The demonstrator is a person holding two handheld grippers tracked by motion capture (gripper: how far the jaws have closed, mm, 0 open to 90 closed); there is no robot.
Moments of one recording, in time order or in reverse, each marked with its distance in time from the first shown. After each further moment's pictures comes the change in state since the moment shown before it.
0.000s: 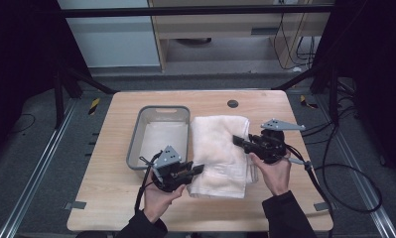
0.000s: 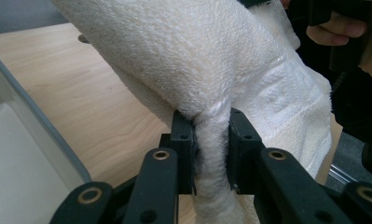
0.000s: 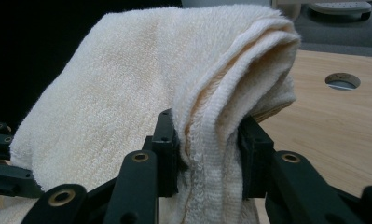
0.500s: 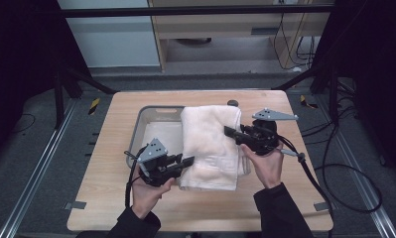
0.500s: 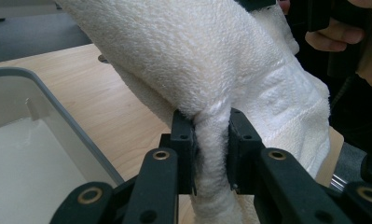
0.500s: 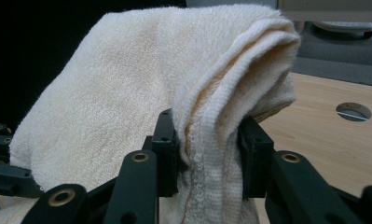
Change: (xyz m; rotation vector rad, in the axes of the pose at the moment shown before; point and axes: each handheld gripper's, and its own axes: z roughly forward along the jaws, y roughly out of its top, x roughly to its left) left arm 0.012 0.016 -0.027 -0.049 0.023 0.006; right arm 0.023 0.030 0.007 -0.029 0.007 -0.037
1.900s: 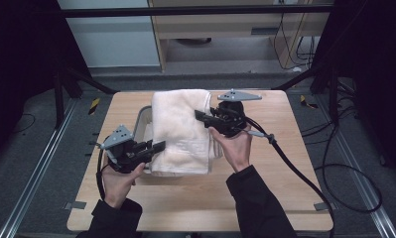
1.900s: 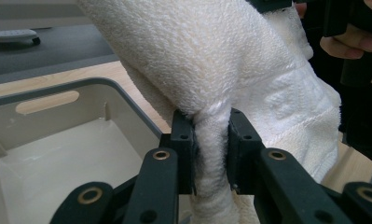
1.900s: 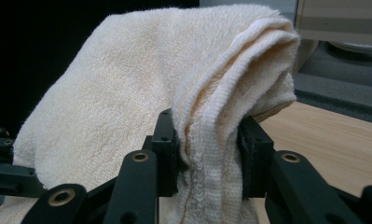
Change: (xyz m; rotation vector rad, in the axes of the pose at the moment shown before) left arm 0.050 0.014 -0.049 -0.041 0.099 -0.049; right arm 0.043 0.046 0.056 -0.023 0.029 -0.050
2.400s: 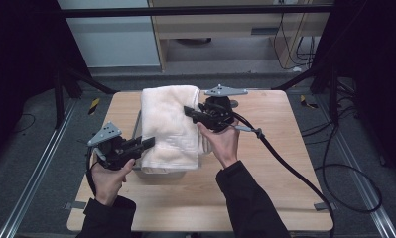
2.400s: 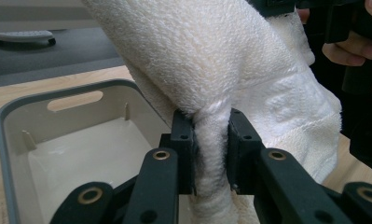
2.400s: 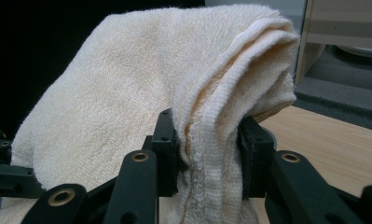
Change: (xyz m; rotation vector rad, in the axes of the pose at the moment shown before) left arm 0.019 0.002 -0.015 -0.019 0.041 -0.027; right arm 0.013 0.011 0.025 -0.005 0.015 -0.006
